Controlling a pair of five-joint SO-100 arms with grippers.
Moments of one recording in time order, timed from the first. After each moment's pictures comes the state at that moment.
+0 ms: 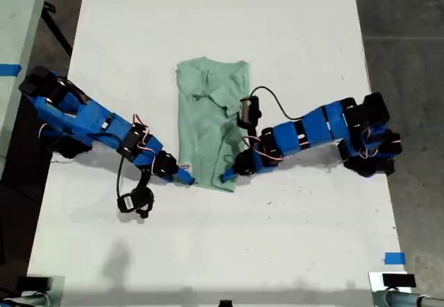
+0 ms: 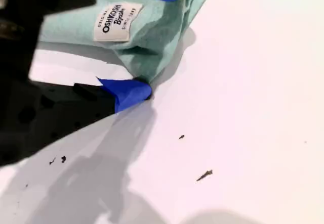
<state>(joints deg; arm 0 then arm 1) 15.7 82.4 117.0 36.1 -8.5 -13.2 72.0 89.7 54.2 -4.4</state>
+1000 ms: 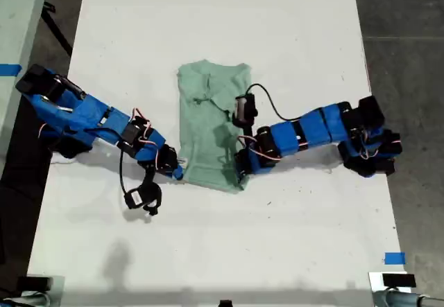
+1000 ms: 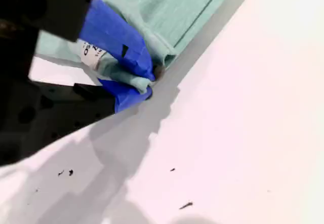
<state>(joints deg) 17.8 85.2 108.0 45.4 -15.2 -17.1 72.8 78.8 65.5 -1.6</state>
